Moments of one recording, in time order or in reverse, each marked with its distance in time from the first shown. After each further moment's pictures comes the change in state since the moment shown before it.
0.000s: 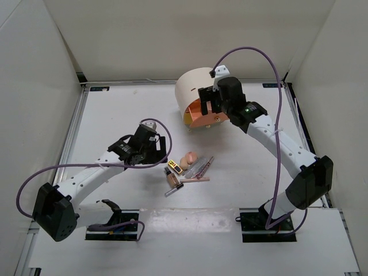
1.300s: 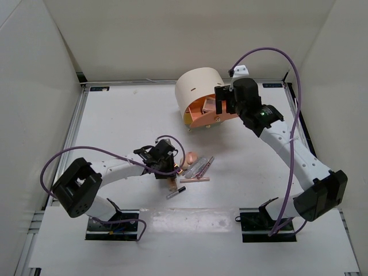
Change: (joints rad) left arm -0.168 0.274 -0.132 0.240 0.092 -0.247; right arm -0.071 -0.127 -0.045 -0.074 0.087 0.024
